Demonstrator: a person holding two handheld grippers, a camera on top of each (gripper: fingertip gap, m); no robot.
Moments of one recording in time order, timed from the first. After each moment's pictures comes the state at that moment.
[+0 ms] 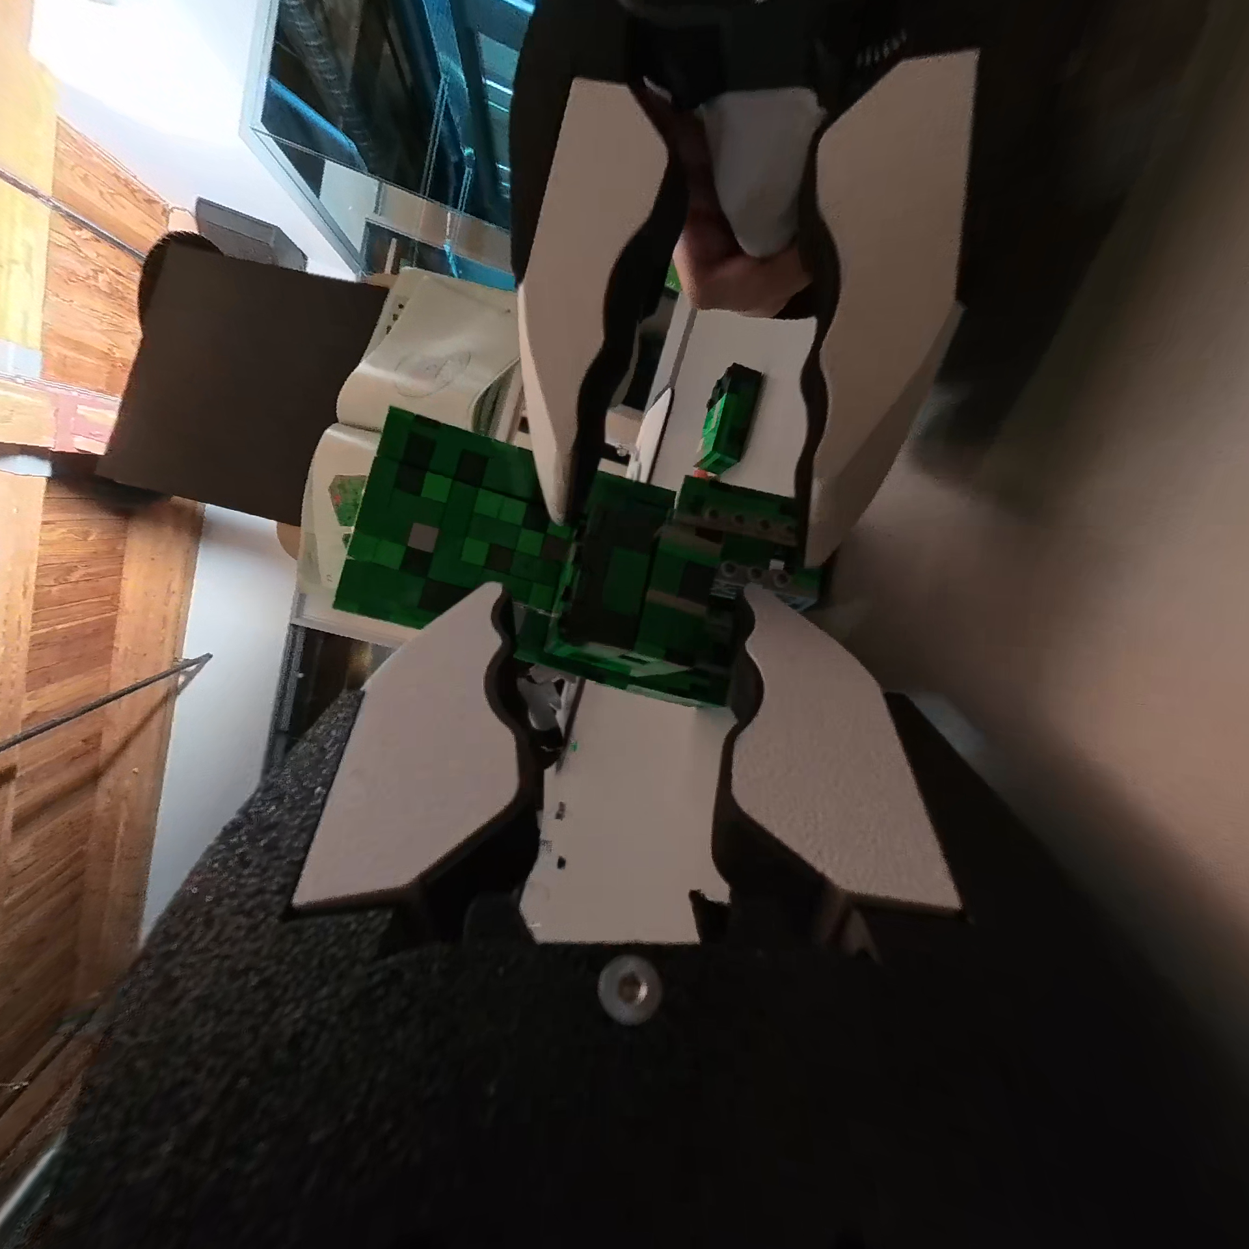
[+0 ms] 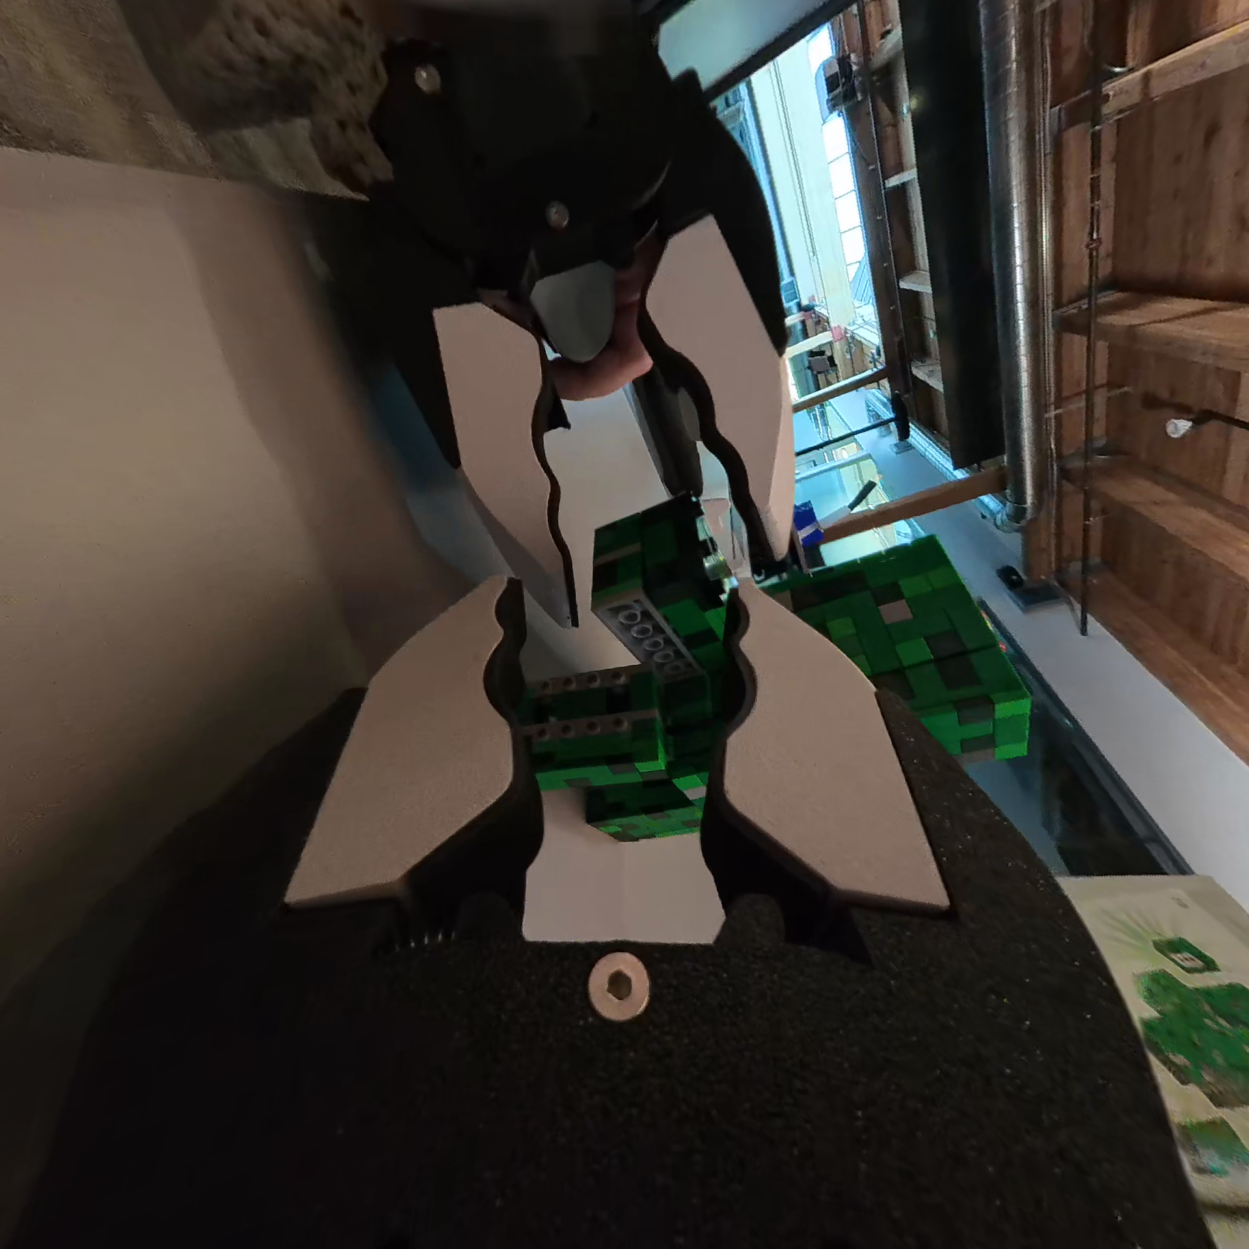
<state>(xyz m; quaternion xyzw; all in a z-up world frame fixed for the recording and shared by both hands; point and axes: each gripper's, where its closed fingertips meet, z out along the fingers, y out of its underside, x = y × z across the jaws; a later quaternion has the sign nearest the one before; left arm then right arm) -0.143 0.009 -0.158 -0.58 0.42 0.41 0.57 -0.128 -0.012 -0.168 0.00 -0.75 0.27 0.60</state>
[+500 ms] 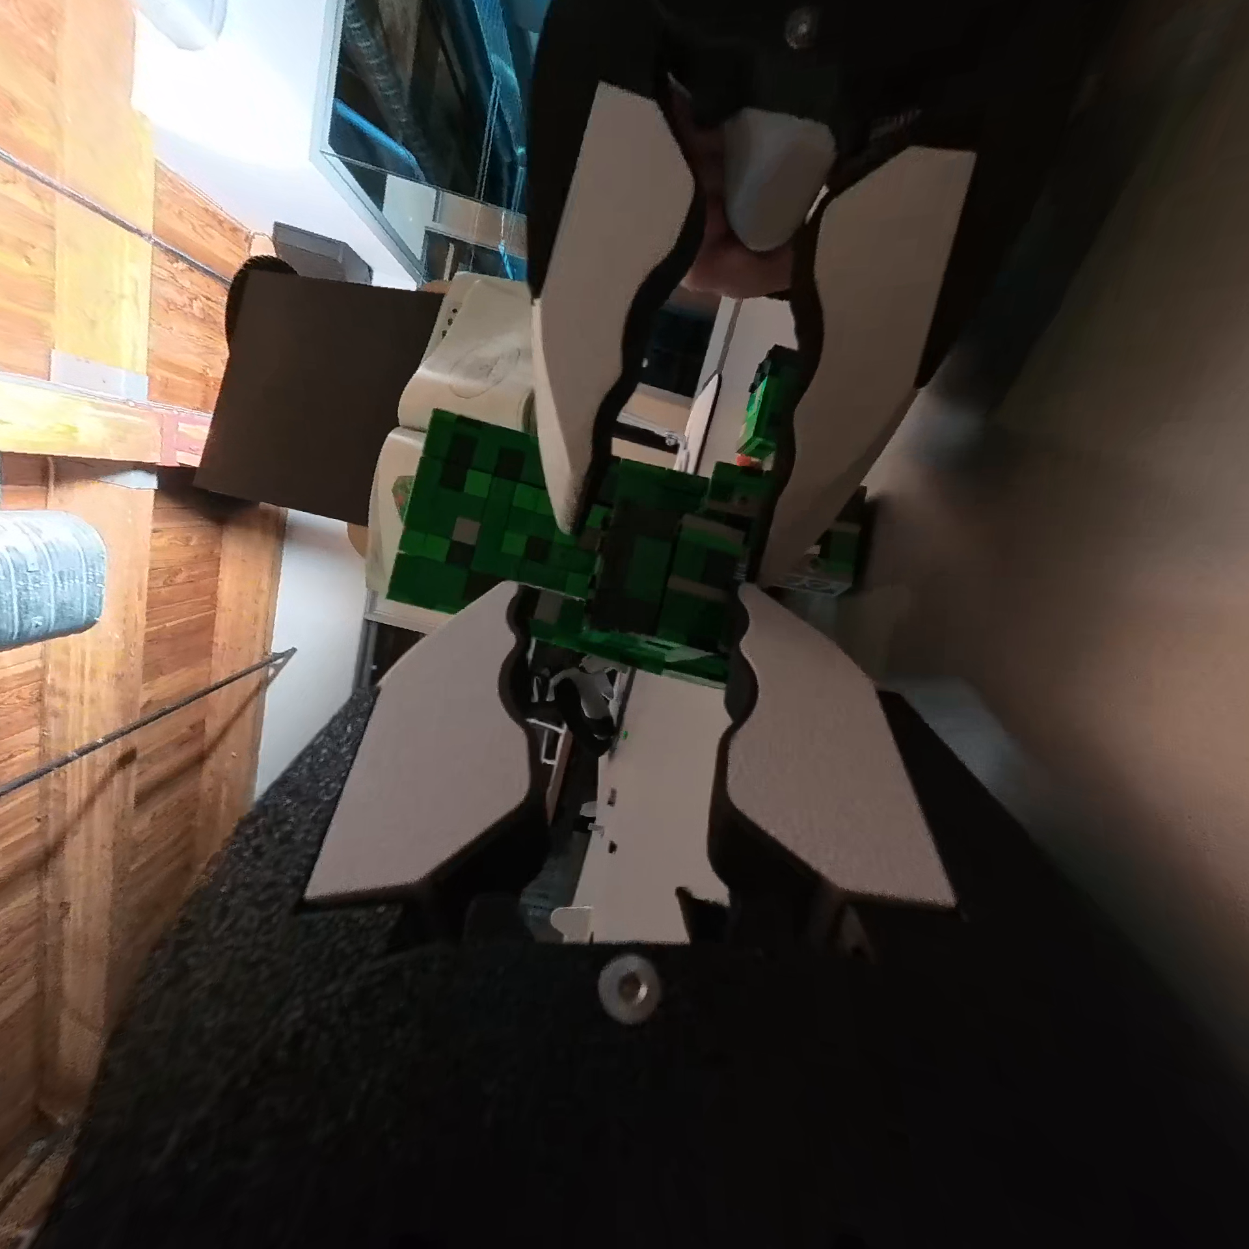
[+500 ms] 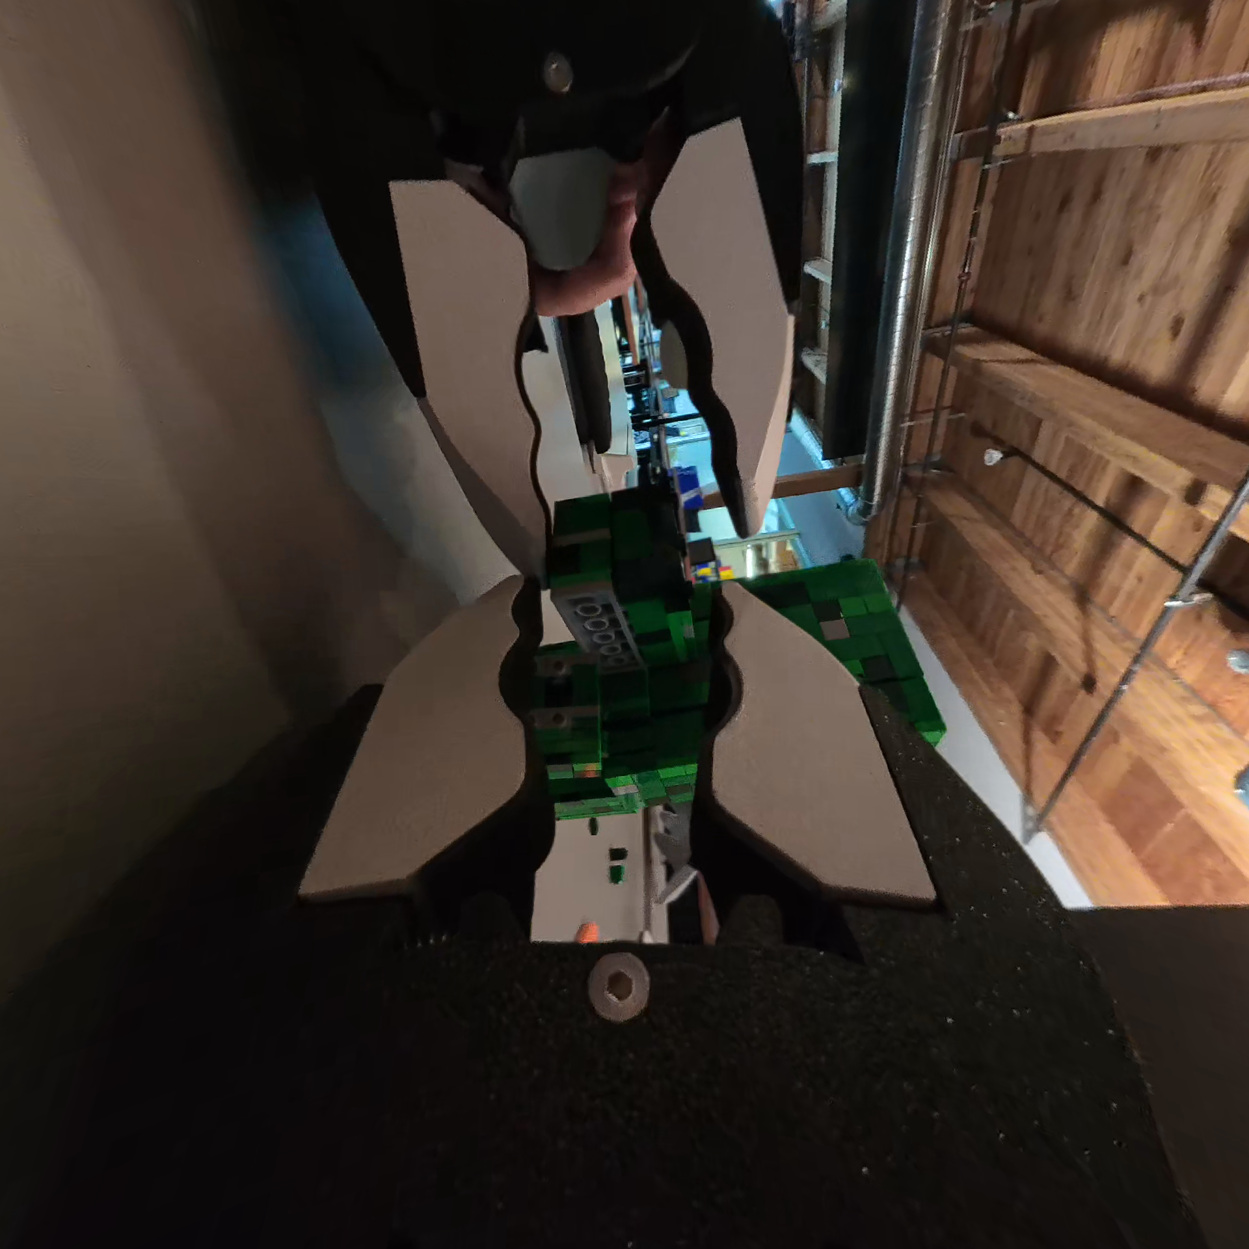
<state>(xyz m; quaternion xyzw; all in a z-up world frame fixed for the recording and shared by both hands) -0.146 0.003 -0.150 -0.55 0.41 0.46 0.57 -0.142 -0.004 -0.160 0.03 -0.72 0.15 0.68</state>
